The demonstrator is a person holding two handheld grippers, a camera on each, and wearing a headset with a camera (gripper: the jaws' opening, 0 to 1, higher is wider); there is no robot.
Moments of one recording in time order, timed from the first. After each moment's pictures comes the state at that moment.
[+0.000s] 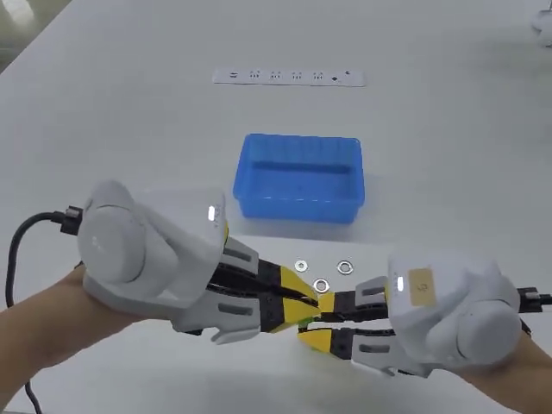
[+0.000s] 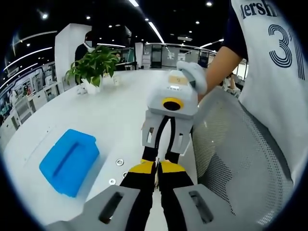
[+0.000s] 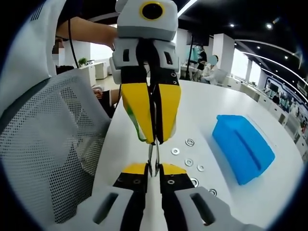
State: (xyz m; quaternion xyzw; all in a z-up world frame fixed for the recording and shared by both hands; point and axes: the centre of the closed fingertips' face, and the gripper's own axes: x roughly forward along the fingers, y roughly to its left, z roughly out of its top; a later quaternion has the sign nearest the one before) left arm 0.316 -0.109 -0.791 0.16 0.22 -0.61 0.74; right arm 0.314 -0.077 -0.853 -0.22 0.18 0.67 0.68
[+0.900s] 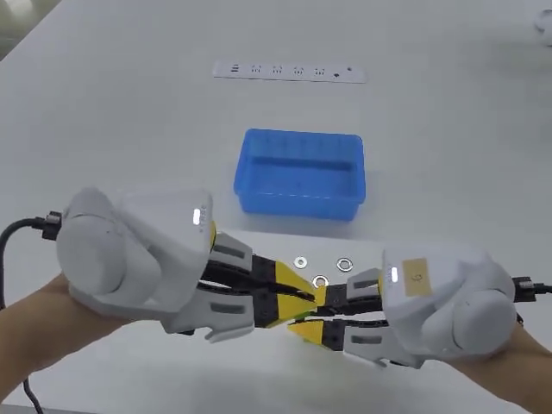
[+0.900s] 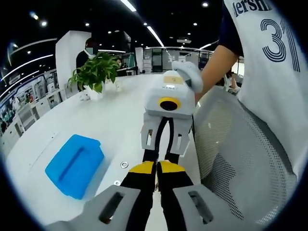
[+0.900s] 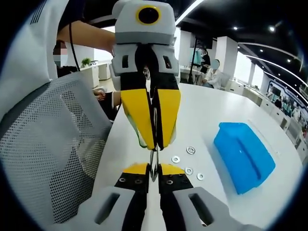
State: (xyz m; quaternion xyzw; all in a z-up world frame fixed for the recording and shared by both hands) left arm 0.317 -0.101 -0.783 0.18 0.18 -0.61 0.75; right arm 0.314 -0.066 -0.843 -0.23 0.17 0.68 0.67
